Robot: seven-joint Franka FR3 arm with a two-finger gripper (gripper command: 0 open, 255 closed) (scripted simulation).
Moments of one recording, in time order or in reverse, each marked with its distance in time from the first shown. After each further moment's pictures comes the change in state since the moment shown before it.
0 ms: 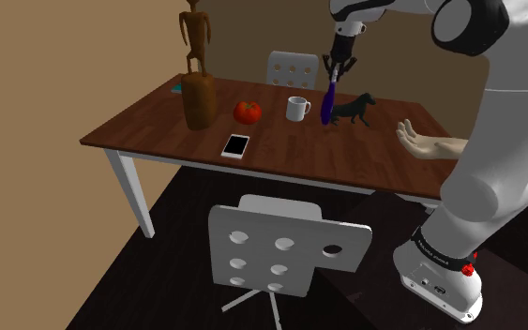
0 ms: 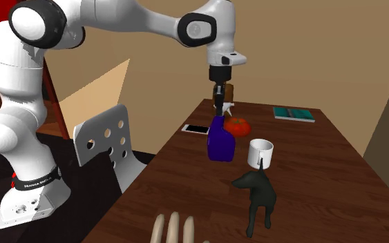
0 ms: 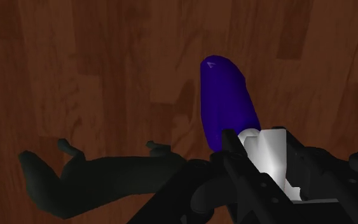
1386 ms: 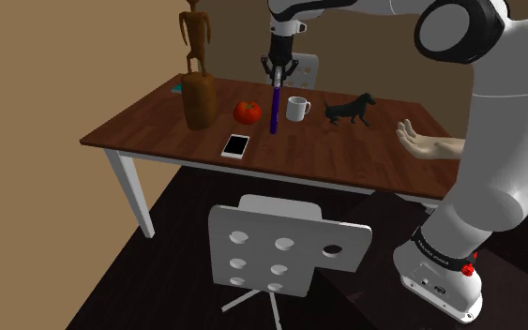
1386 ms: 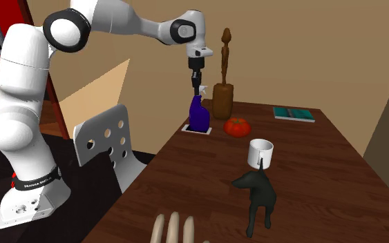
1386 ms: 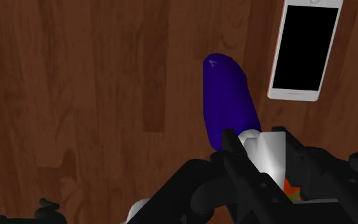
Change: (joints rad) arm 0.294 0.063 0.136 0.104 -0.057 -0.045 0.437
